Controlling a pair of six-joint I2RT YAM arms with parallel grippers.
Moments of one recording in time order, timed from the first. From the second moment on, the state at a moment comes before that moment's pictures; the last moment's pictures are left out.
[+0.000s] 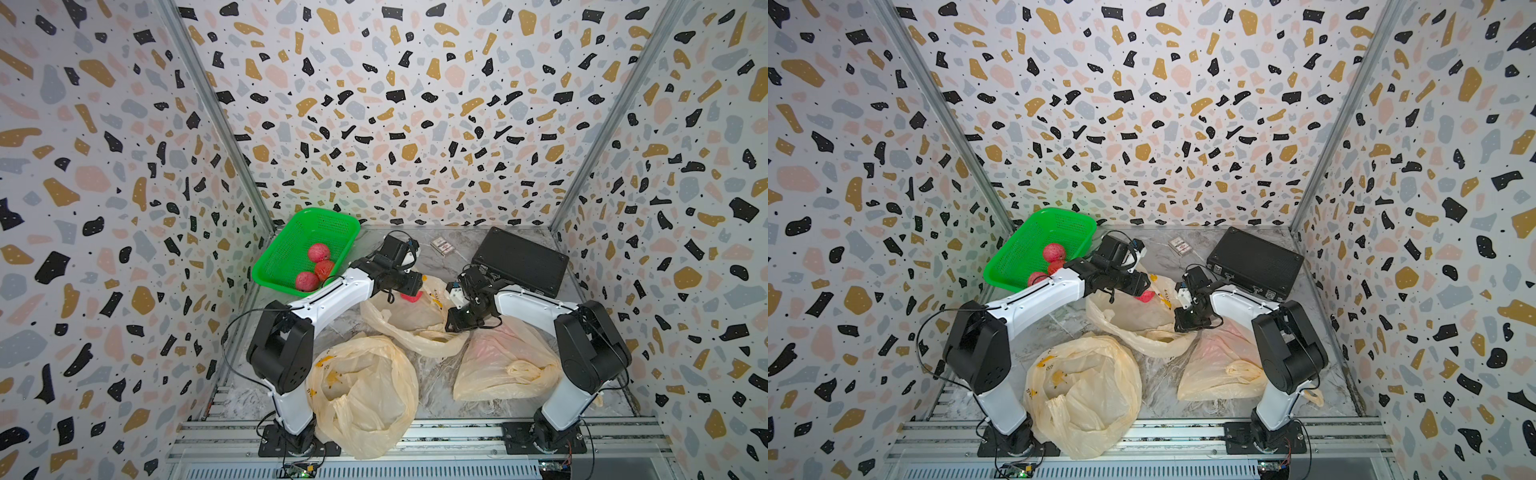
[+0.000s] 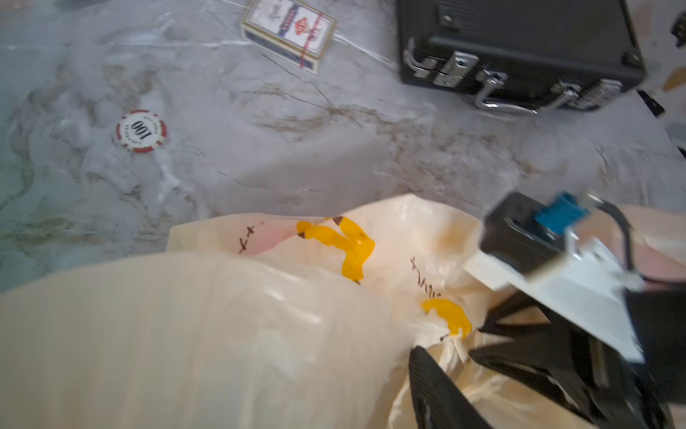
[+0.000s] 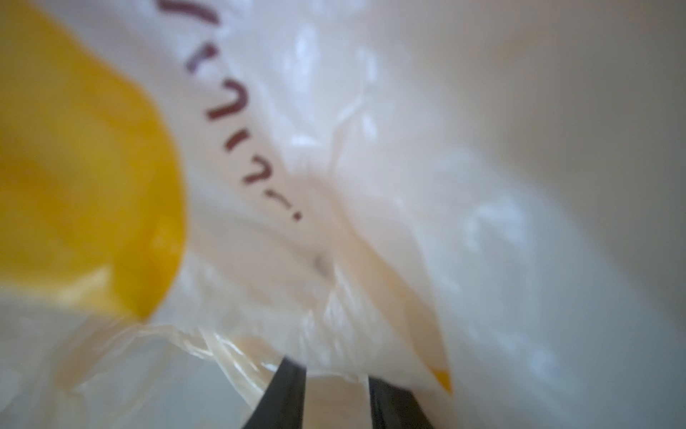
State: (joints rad) left arm -0.59 1.81 1.43 -0.48 0.13 -0.14; right arm 0.50 1.71 1.06 -0.63 -0.35 0.18
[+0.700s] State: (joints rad) left arm -0.64 1.67 1.27 -0.32 0.11 -0.17; right arm 0.50 1.71 1.05 -0.63 -0.35 0.18
